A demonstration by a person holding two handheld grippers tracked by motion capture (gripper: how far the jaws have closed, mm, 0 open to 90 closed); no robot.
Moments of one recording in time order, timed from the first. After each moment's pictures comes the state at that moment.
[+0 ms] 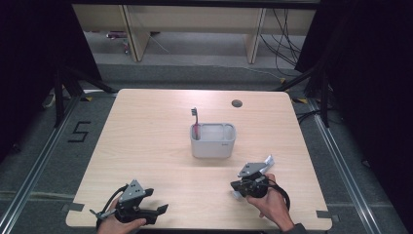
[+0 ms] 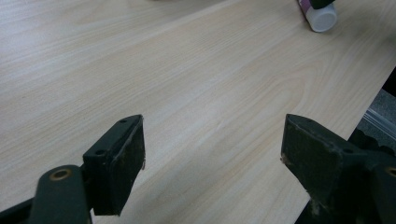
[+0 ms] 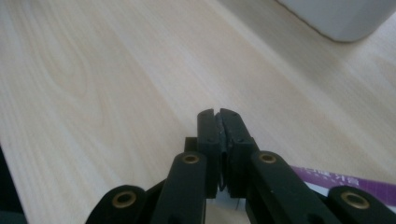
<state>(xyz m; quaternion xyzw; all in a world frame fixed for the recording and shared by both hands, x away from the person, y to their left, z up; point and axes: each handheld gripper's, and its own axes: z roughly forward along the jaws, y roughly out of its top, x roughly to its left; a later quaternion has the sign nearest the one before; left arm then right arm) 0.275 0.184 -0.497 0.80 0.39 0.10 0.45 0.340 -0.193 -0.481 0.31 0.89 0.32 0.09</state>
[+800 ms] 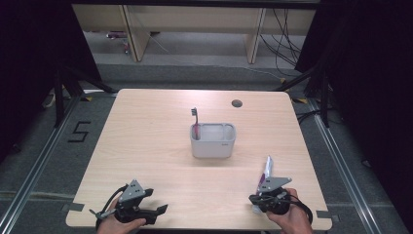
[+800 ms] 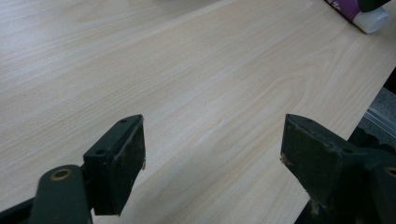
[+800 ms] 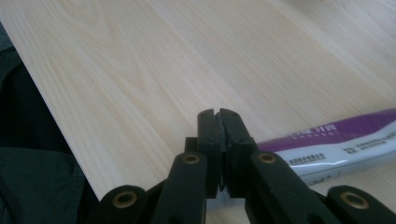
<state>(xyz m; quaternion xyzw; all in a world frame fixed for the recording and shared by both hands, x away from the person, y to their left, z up) 0.275 0.185 -0.497 0.80 0.39 0.10 0.44 0.298 -0.242 -0.478 0.32 0.89 0.30 0.09</state>
